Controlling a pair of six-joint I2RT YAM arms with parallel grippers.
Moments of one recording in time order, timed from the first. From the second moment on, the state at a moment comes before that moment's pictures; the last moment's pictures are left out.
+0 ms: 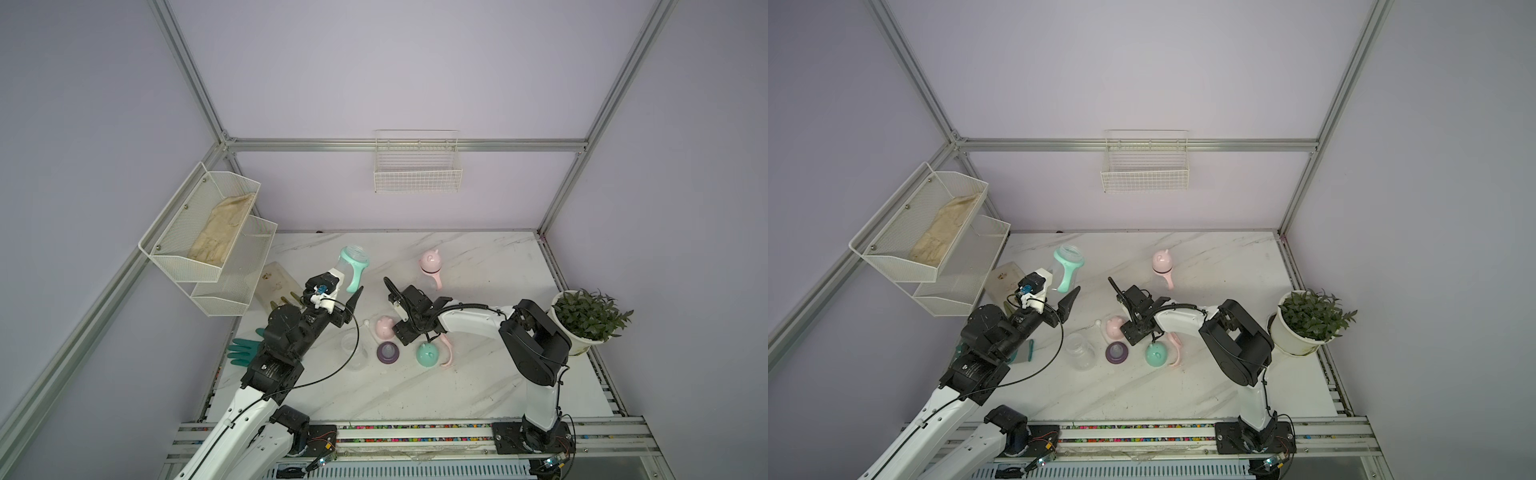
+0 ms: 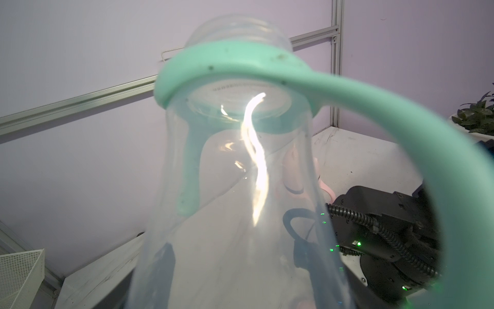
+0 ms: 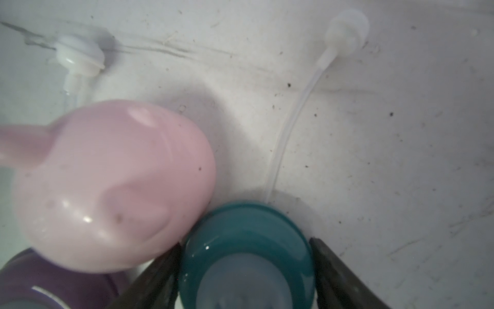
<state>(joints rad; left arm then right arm) -0.40 0.68 0.66 0.02 0.07 0.22 0.80 1.93 1.22 -0.39 0.06 0.08</state>
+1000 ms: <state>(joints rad) -0.40 0.76 0.64 0.12 0.15 0.21 0.79 1.74 1.49 -0.71 0.06 0.12</state>
